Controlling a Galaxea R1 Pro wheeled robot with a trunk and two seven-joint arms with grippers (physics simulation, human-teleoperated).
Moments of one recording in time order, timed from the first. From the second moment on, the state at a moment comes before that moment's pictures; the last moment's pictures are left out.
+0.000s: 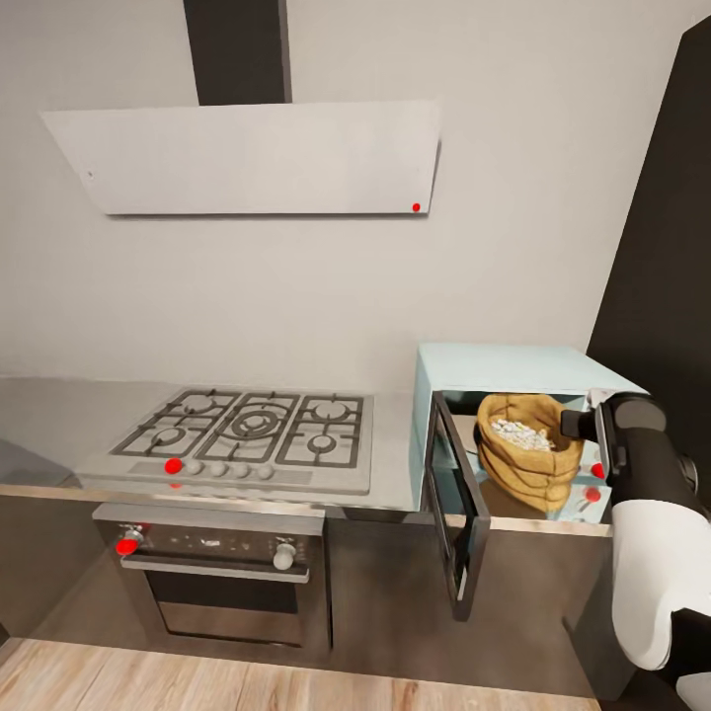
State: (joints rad) left arm 0.00 -0.02 0.02 -0.04 0.16 -0.04 0.01; right arm -0.95 -0.18 -0.37 -1.04 0.34 1.00 0.13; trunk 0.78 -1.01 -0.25
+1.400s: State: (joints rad) left arm 0.00 -0.02 0.02 -0.04 0.16 -0.04 0.01; right arm -0.95 -0.17 -0.36 -1.05 0.33 1.04 0.12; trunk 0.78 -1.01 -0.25
